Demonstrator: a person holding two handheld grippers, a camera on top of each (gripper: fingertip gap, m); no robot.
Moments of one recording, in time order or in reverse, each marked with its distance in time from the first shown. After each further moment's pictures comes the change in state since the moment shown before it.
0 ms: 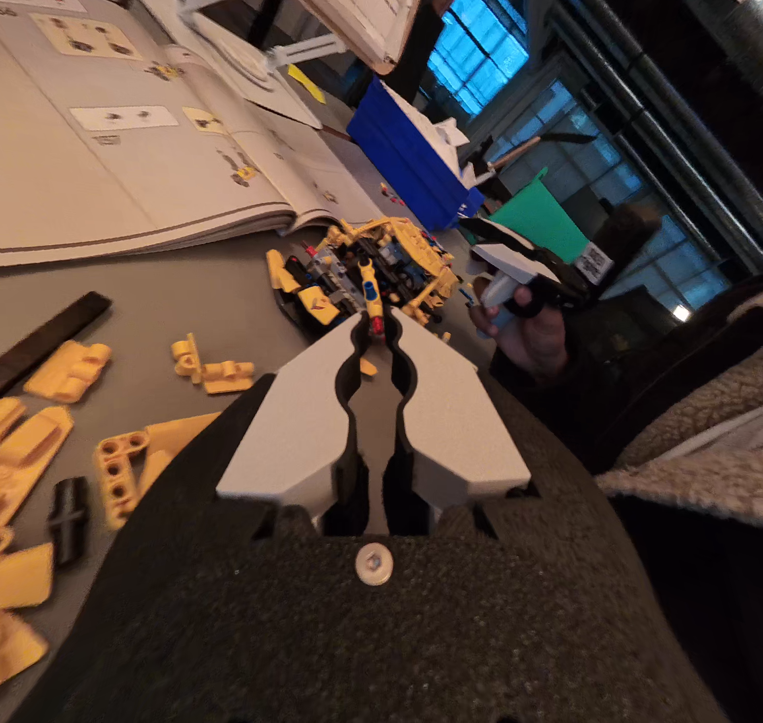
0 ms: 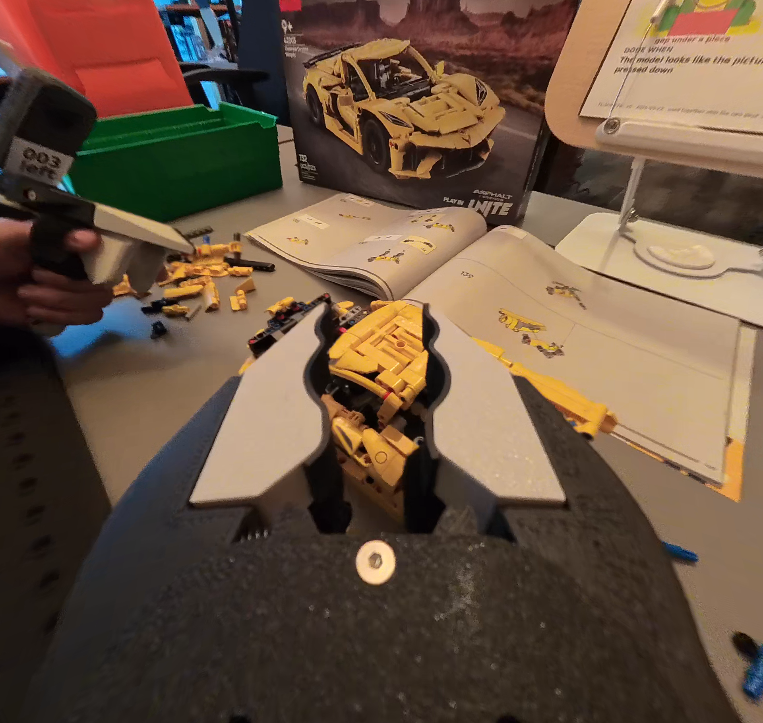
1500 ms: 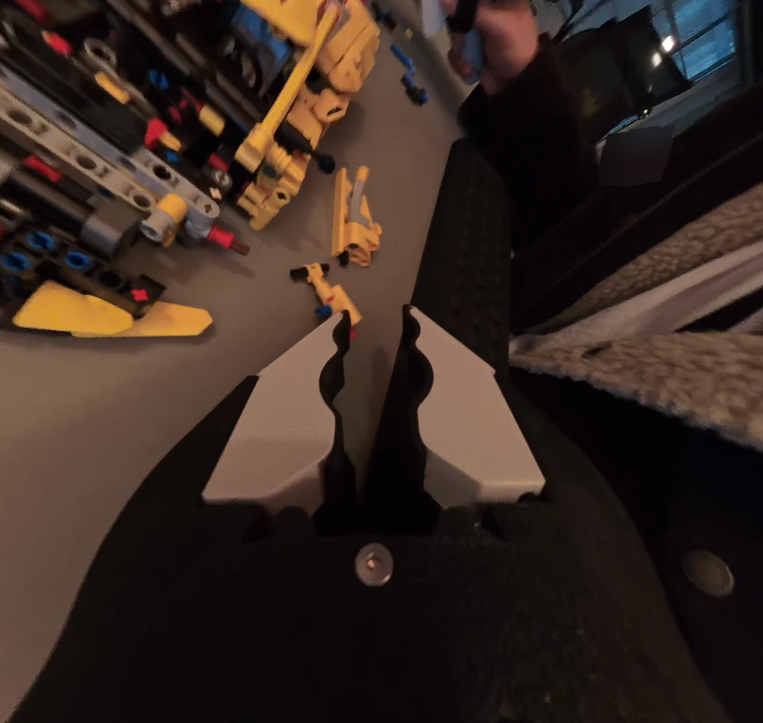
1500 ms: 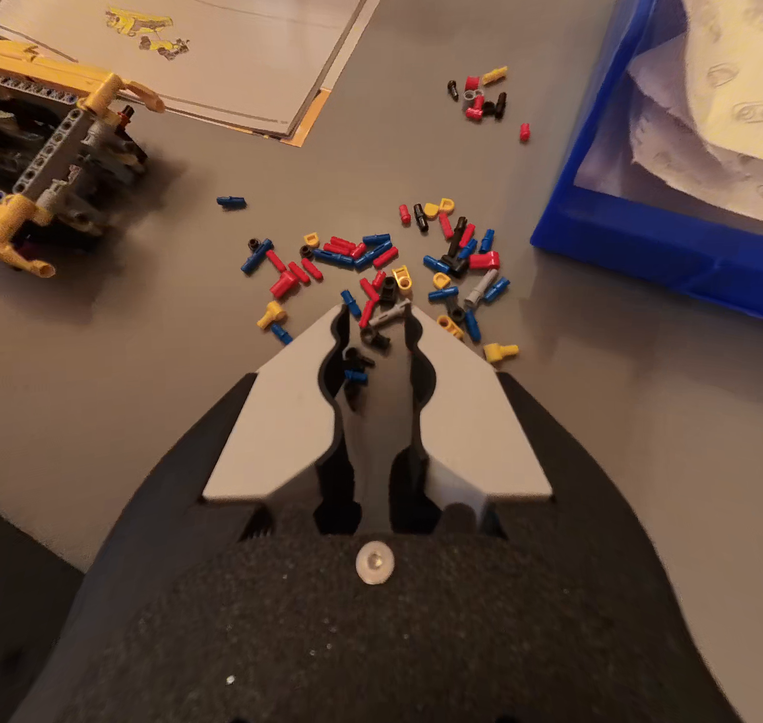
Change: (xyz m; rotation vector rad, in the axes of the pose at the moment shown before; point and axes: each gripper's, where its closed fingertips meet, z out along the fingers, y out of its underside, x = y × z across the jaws) left arm 0.066 0.111 0.063 -0.607 0.191 0.031; right arm 0.217 0.116 -0.166 -0.514 0.291 0.199
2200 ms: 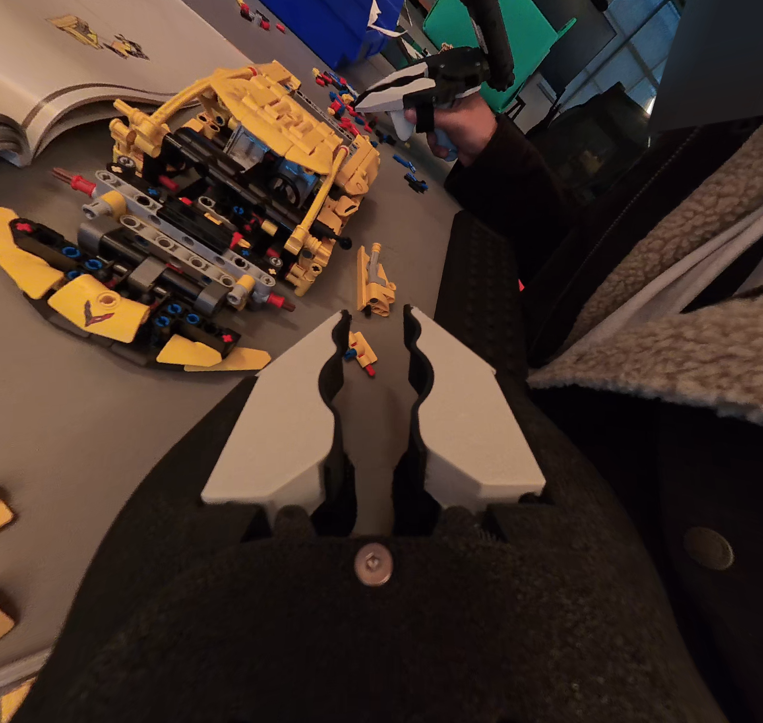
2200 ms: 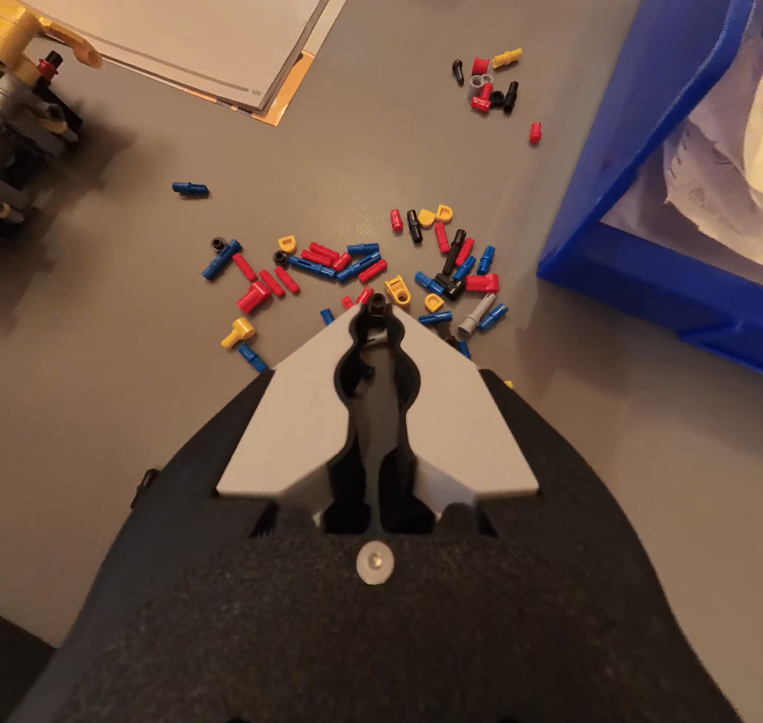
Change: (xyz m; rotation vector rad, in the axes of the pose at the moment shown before) left arm -0.003 -0.031 -0.031 0.212 -0.044 0.155; right arm 0.007 0.000 0.023 -0.092 0.040 -0.075
